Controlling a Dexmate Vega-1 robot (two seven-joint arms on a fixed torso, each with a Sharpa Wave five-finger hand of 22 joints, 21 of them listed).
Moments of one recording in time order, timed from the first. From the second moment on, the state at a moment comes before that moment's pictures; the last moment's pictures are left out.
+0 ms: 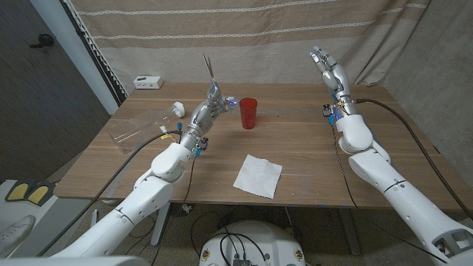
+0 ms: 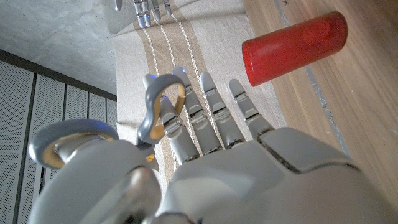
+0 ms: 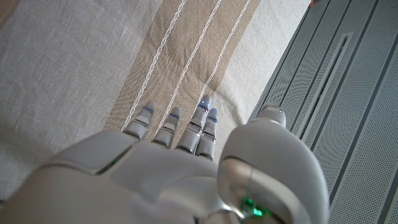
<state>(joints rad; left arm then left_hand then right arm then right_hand) 1.08 0.61 0.39 -1.79 -0.56 -0.32 0.04 0.46 -0.20 -0.30 -0.13 0.28 1.07 -0.18 0.20 0.20 0.98 -0.16 0.28 0.39 0.71 -0.07 0.20 0.49 0.22 0.08 0.74 0.19 -0.93 -0.56 -0.28 -1.62 0.24 0.46 -0.27 0.67 0.14 -0.25 0.00 0.51 0.33 -0.15 0.20 0.20 0.51 -0.21 0.24 0.20 0.15 -0.04 0.20 0.20 0.06 0.11 0.20 0.18</state>
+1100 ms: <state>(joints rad) 1.10 0.66 0.36 -1.82 -0.55 -0.29 0.06 0.44 -0.18 -0.33 -0.13 0.30 1.11 -0.10 0.26 0.23 1.03 -0.11 0.36 0.44 0.74 -0.07 0.23 0.49 0.24 0.08 0.72 0.19 -0.90 -0.55 -0.29 -1.58 0.25 0.47 -0.26 0.67 0.14 -0.25 0.00 0.51 0.33 -0.15 0.20 0.20 0.50 -0.21 0.24 0.20 0.15 -0.04 0.20 0.20 0.06 0.11 0.20 0.18</state>
